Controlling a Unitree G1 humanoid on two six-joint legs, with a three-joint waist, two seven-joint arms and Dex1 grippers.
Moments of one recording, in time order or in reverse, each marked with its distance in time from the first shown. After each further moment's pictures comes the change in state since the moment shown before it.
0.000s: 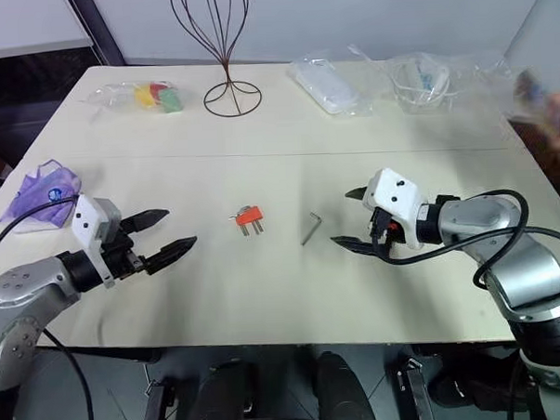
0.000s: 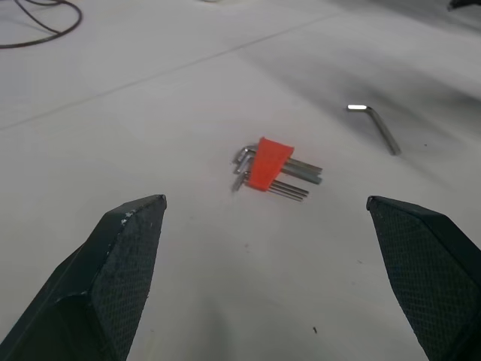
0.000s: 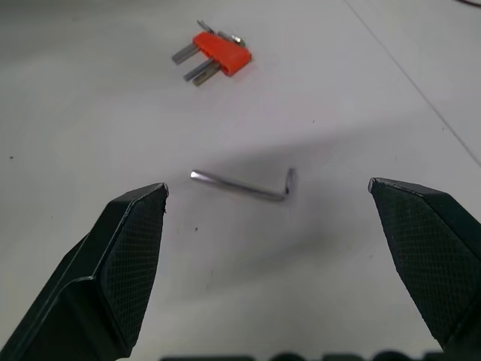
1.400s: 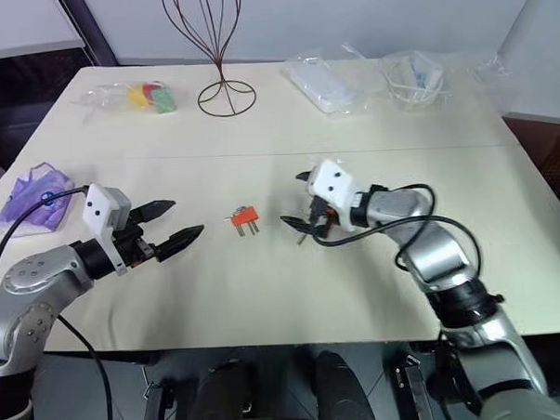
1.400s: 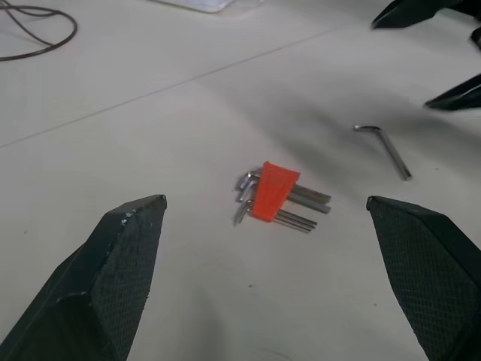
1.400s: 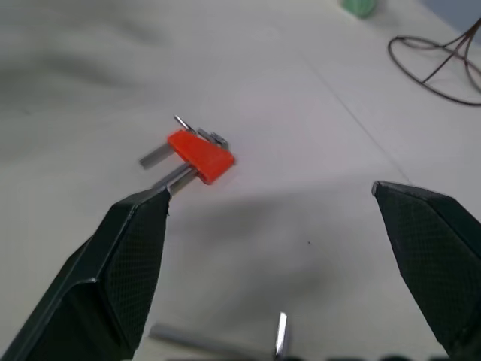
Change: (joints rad) left arm -0.089 -0.039 -0.053 0.037 0.026 0.016 0.063; right arm -0.234 0.342 0.275 0.327 -0.231 -0.250 -0.175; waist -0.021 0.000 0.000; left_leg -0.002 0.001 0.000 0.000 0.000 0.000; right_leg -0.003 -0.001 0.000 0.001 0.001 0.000
